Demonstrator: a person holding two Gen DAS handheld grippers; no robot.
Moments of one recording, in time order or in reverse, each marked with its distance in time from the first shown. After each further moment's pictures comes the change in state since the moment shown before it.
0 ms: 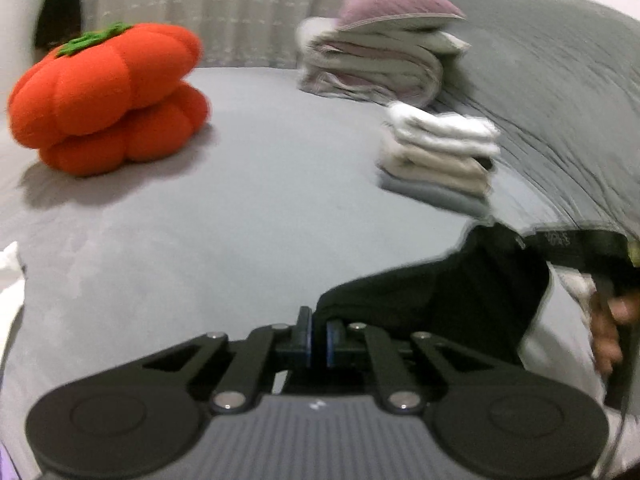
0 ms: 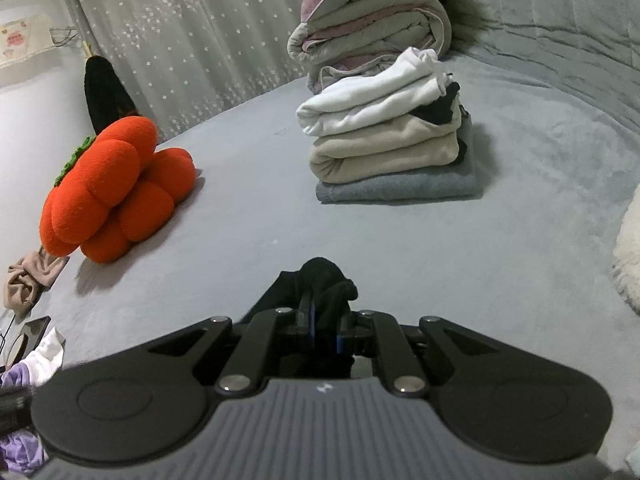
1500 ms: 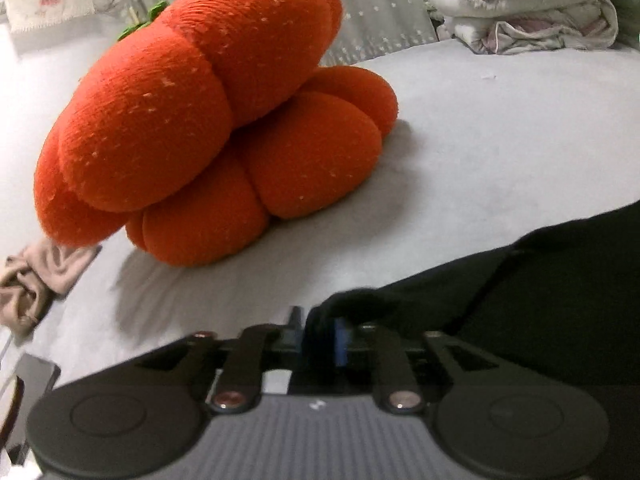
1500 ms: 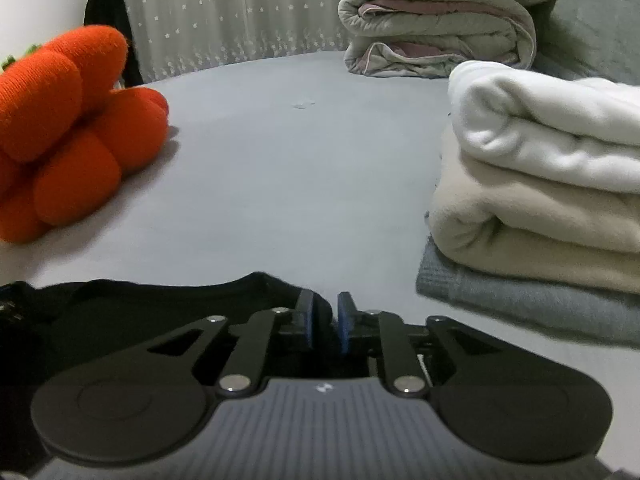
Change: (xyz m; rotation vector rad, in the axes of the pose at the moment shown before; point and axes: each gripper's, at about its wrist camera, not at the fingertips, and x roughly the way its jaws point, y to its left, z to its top) left arm 0.203 0.103 0.088 0.163 -0.005 0.569; right arm 0.201 0.074 0.055 -0.249 0.049 -0.120
